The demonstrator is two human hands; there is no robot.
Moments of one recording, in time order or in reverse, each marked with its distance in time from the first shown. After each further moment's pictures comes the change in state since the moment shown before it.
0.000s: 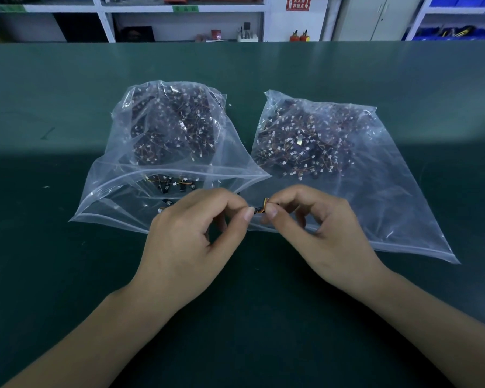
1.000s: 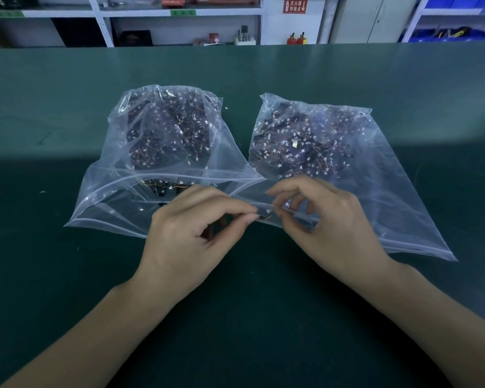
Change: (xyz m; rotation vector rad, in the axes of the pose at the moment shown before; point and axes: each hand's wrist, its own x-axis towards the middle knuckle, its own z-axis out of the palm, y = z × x) left_hand 0.008 -0.010 0.010 0.012 0.078 0.143; right_hand 0.008 0.013 -0.018 -0.439 0.061 -0.240
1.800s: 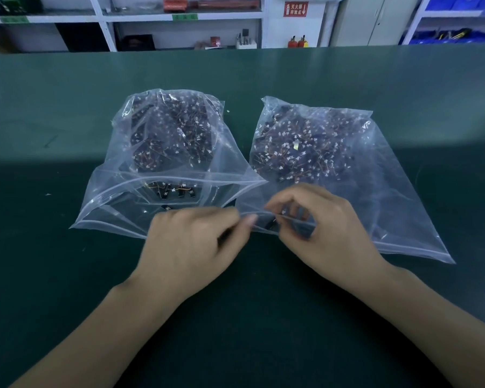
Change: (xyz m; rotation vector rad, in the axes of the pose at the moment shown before) left_hand 0.002 0.004 -0.005 0.452 -0.129 0.022; right_hand -0.003 -0.002 0.002 0.063 -0.080 0.042
